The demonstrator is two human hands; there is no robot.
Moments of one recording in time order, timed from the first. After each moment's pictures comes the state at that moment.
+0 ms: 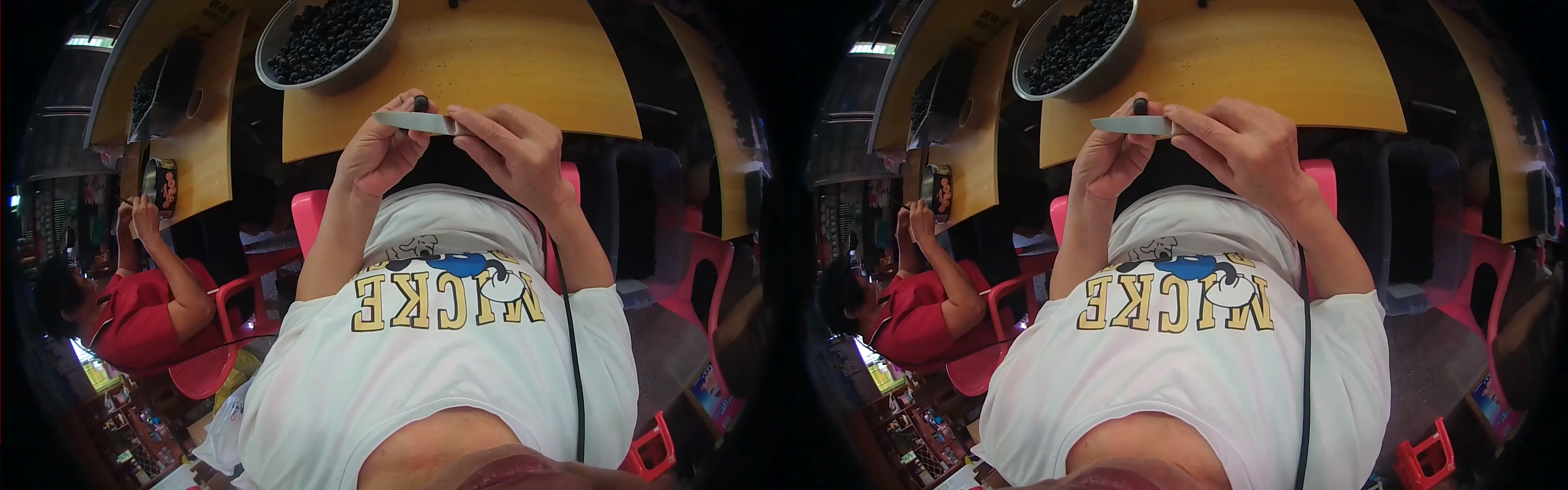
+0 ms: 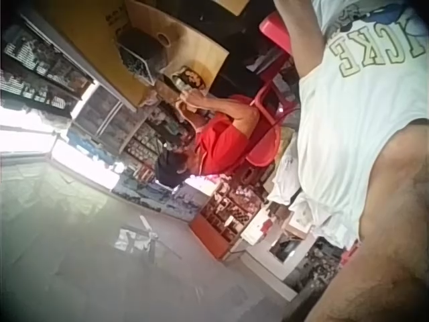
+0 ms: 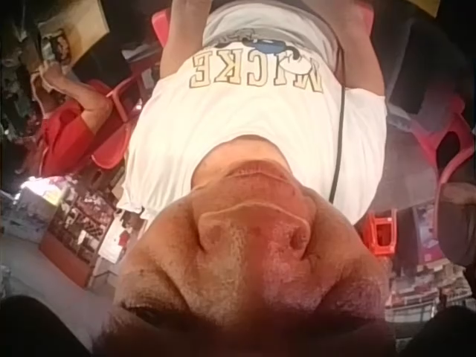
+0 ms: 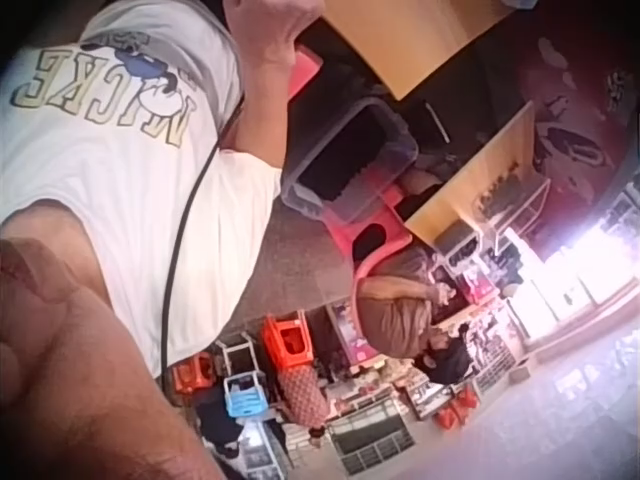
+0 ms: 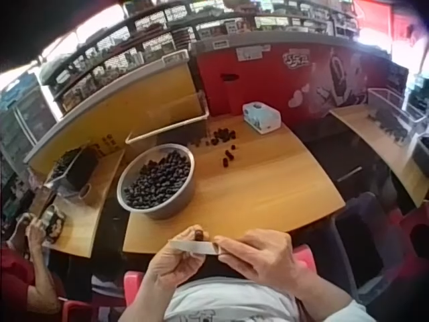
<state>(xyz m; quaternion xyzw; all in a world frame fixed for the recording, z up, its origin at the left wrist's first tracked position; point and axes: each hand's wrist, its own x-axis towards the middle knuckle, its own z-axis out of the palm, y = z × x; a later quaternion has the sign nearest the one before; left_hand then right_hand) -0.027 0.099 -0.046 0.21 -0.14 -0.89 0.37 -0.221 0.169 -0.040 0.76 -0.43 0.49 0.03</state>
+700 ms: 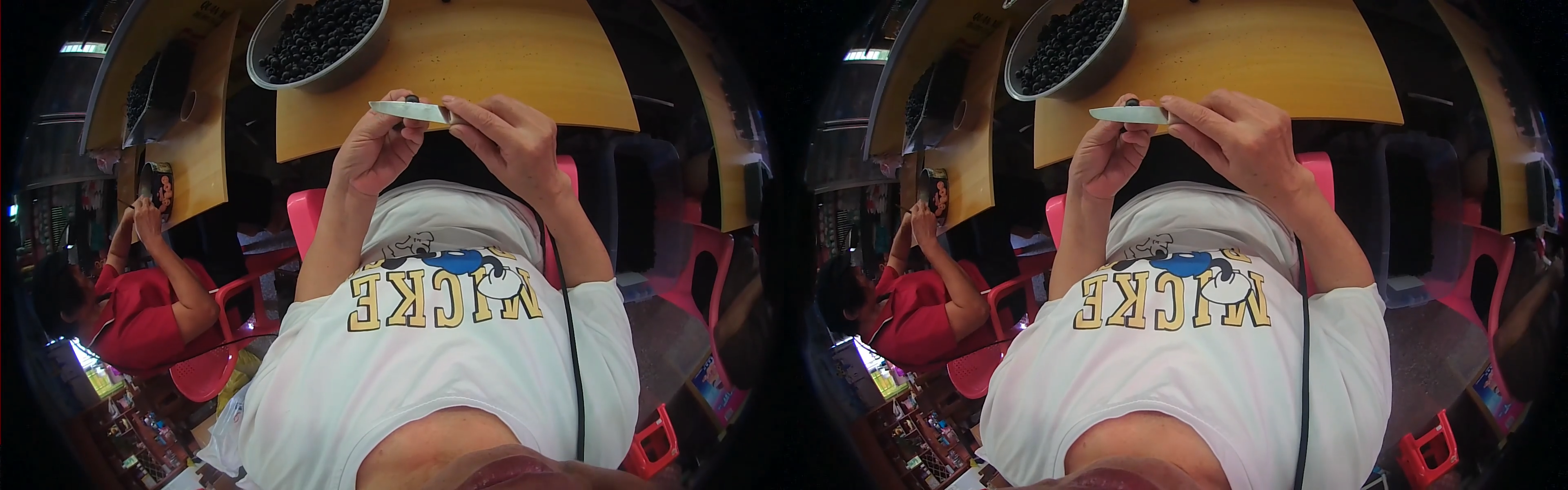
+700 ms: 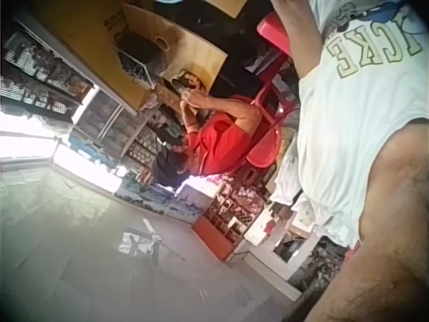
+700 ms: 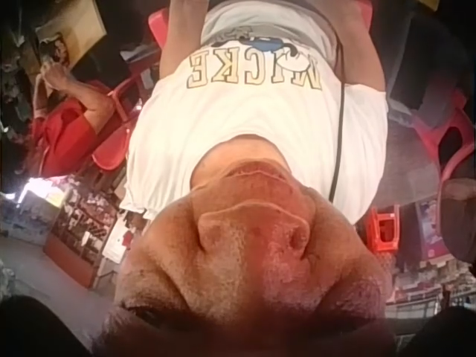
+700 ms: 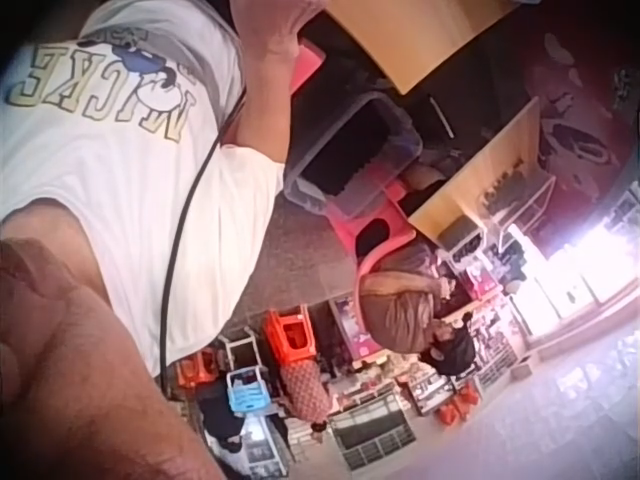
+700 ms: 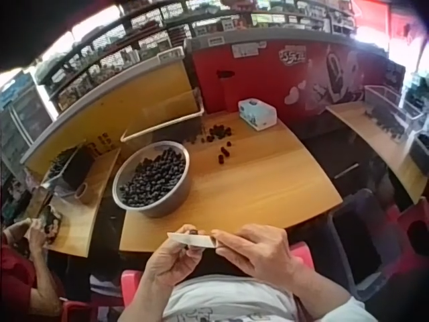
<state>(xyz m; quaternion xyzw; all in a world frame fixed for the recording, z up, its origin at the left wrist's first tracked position) -0.021 0.098 -0.063 0.14 -0.15 -0.91 0.35 -0.223 0.168 -0.046 0.75 -0.45 0.48 0.03</state>
